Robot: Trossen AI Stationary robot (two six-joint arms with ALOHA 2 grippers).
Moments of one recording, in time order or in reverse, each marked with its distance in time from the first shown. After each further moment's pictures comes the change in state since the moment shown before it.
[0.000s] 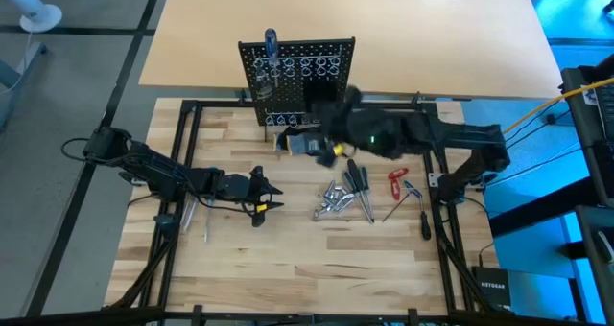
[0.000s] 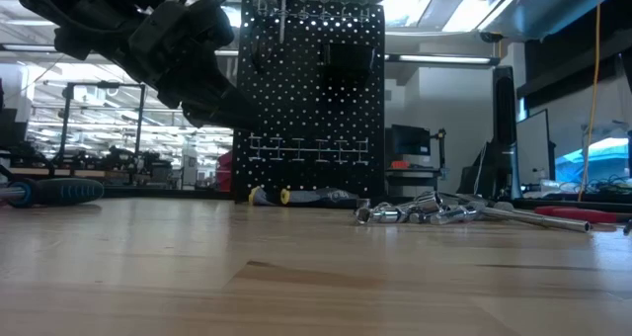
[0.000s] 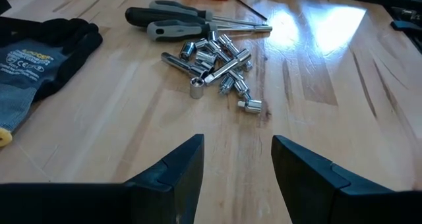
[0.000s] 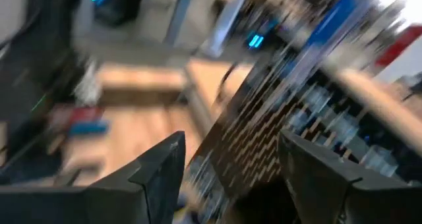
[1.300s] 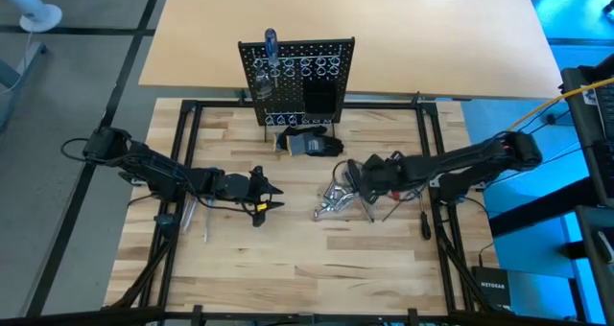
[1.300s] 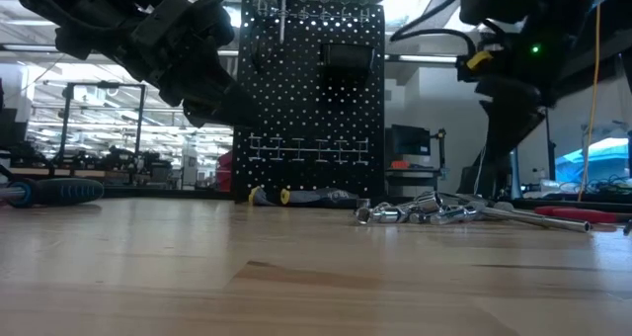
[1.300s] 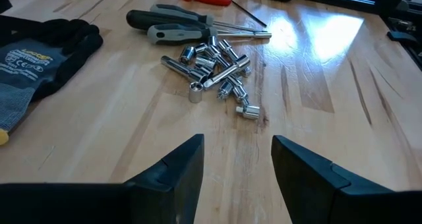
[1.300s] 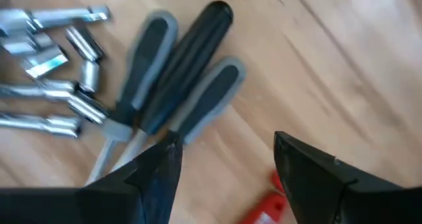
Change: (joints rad) left arm 0.000 0.000 0.000 0.017 -0.001 -0.022; right arm 0.004 -0.310 -1.130 -0.073 -0.197 0.915
